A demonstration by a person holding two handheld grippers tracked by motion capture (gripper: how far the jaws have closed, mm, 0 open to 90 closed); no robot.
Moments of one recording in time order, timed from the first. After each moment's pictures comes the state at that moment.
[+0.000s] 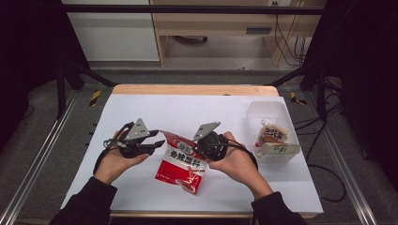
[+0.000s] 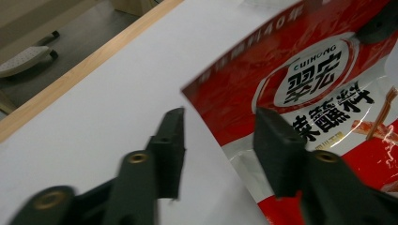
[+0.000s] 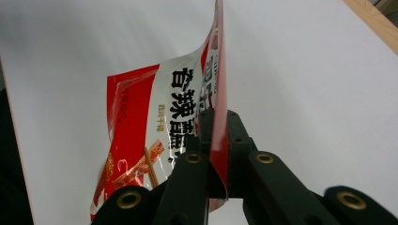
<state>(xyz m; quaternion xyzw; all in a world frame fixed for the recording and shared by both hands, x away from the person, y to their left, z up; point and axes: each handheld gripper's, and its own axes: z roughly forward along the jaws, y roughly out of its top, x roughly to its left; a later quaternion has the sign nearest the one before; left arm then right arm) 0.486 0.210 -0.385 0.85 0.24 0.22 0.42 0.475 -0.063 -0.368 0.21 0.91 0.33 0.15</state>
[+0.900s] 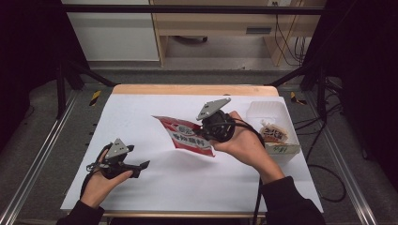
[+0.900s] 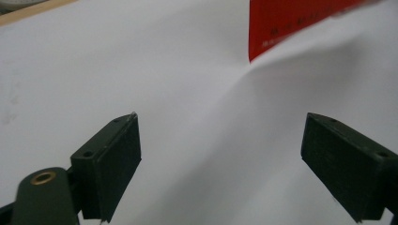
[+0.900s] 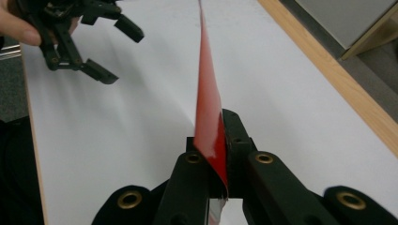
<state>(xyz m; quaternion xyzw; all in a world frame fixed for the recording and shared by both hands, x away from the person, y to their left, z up) 0.455 0.264 -0.444 0.82 0.34 0.19 0.42 0.488 -0.074 -0.300 0.19 0.89 0.38 0.16</state>
